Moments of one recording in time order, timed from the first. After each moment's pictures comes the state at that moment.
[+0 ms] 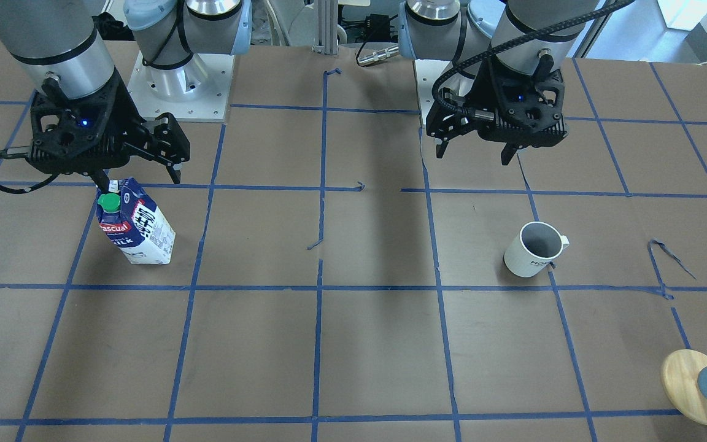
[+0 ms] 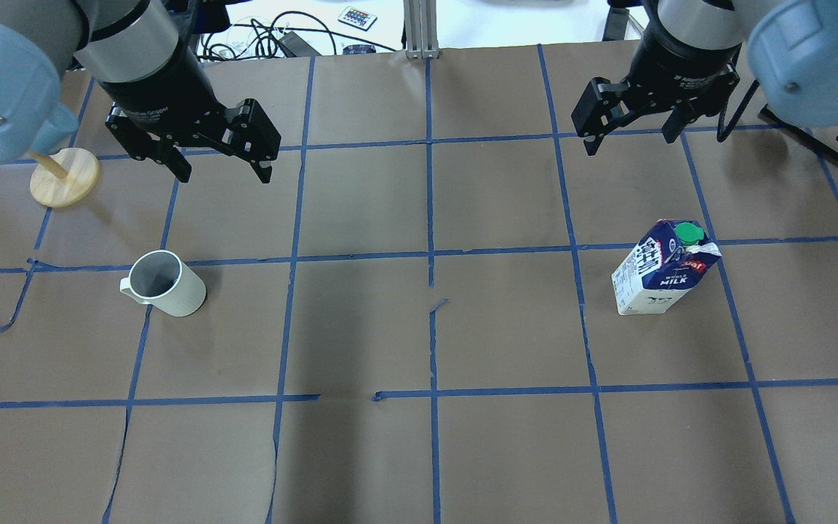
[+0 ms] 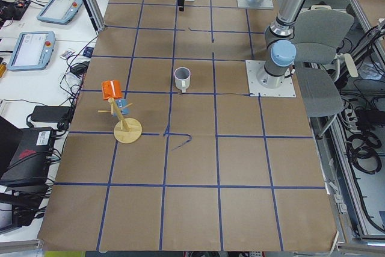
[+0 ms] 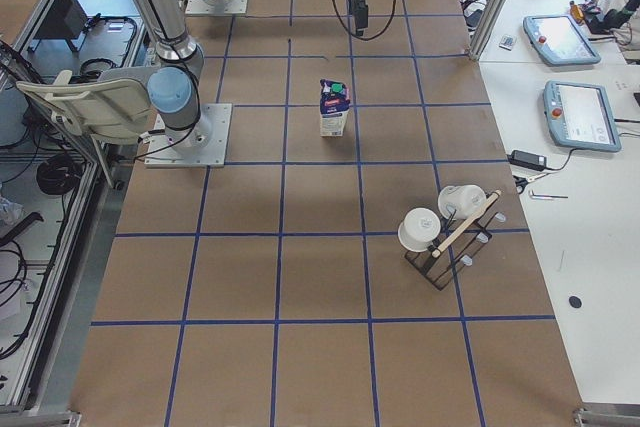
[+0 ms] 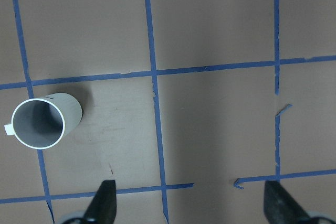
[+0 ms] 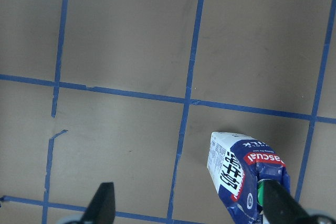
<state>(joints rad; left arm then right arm) -1.62 -1.59 -1.52 -1.60 1.54 0.02 1.57 -1.52 1.56 -1.66 -1.54 -0.14</state>
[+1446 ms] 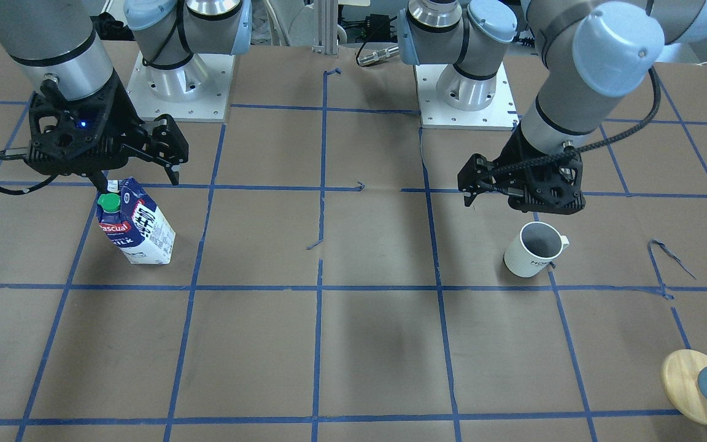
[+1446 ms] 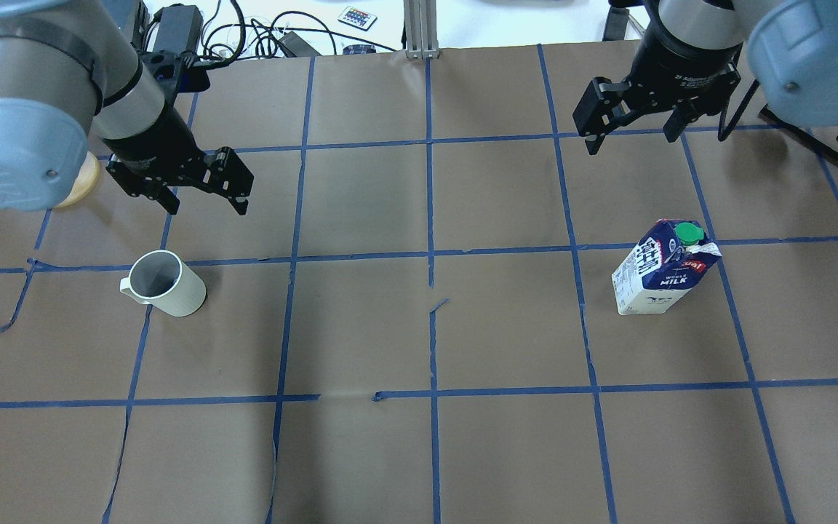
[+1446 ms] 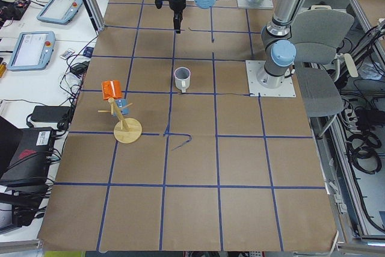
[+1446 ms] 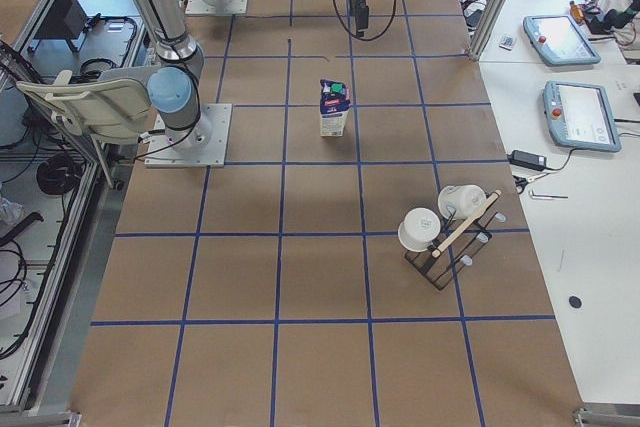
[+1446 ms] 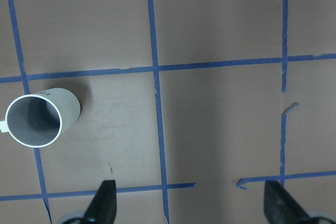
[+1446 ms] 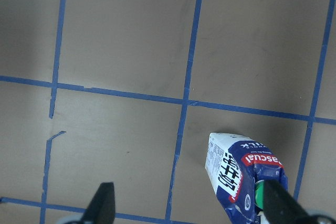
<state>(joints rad) -1.47 -1.64 -1.76 -1.36 1.54 0.17 1.57 -1.52 1.56 -1.67 -1.55 -0.15</state>
